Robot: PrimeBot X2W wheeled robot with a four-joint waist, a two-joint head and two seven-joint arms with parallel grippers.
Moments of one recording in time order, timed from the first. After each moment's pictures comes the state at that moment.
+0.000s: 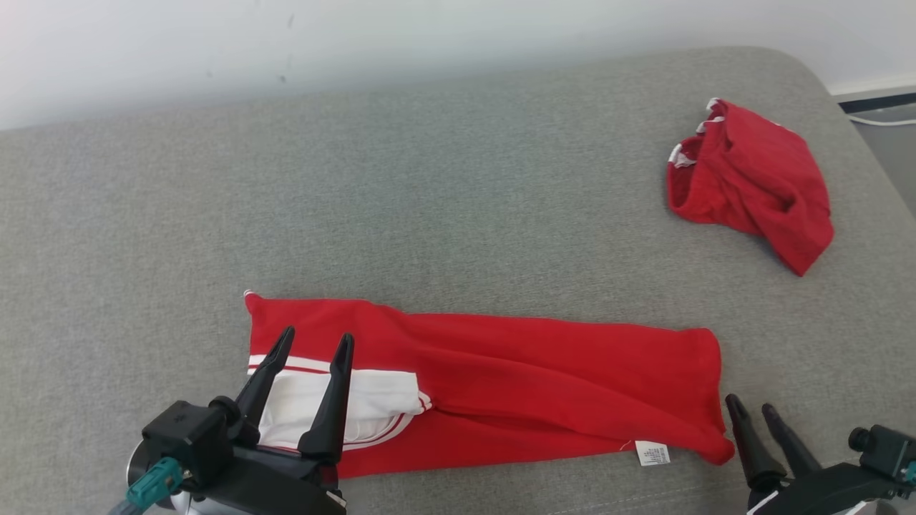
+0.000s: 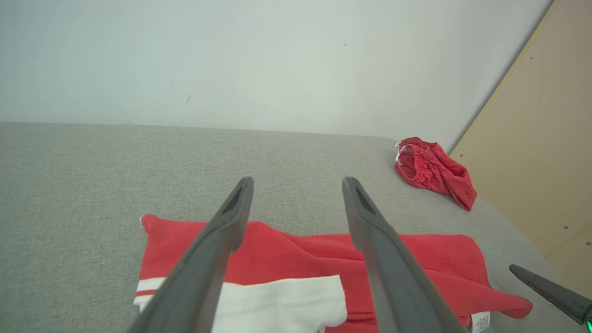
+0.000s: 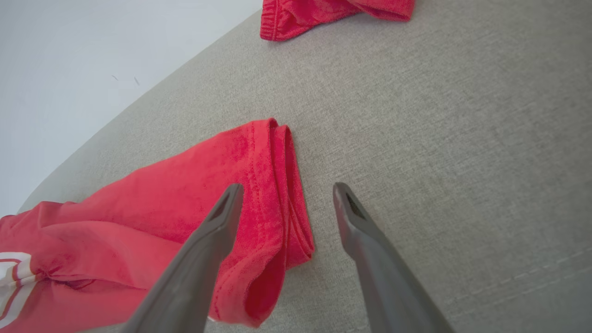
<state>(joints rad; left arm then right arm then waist) -0.06 0.27 -0.37 -0.20 -0.56 0.12 -0.02 -0.14 -0.39 0.42 0.39 0.98 0.10 -0.19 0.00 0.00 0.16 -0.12</state>
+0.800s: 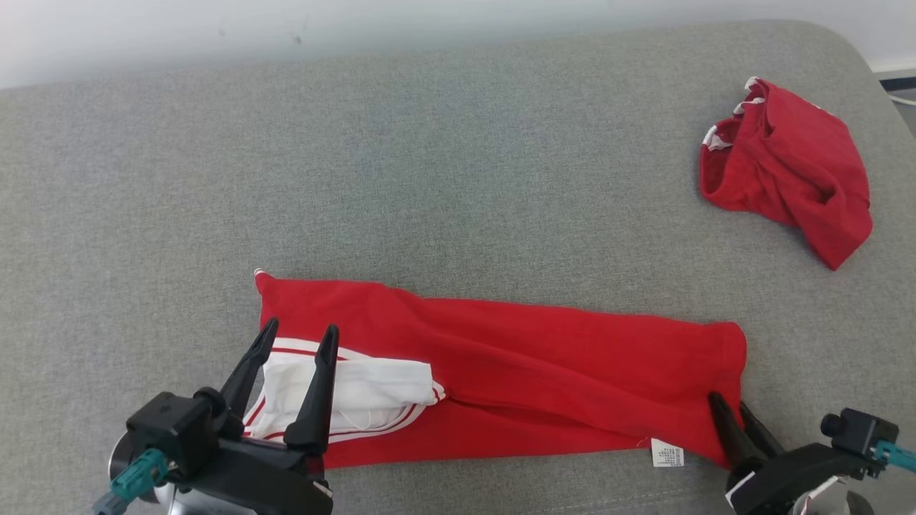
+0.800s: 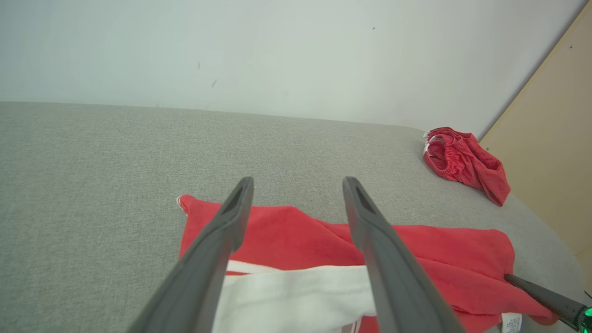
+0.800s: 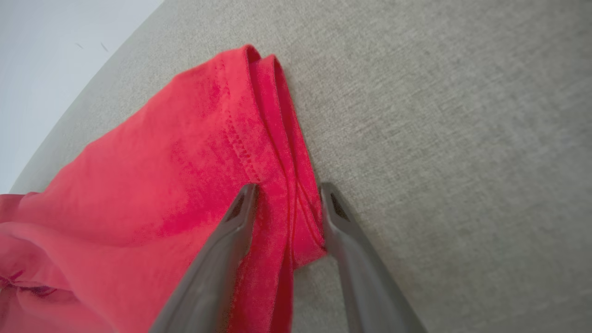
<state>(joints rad) -0.06 0.28 -0.34 -0.21 -0.54 0.12 0.02 -0.24 -0.33 0.49 0.57 1.07 0.12 -0.14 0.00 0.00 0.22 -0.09</state>
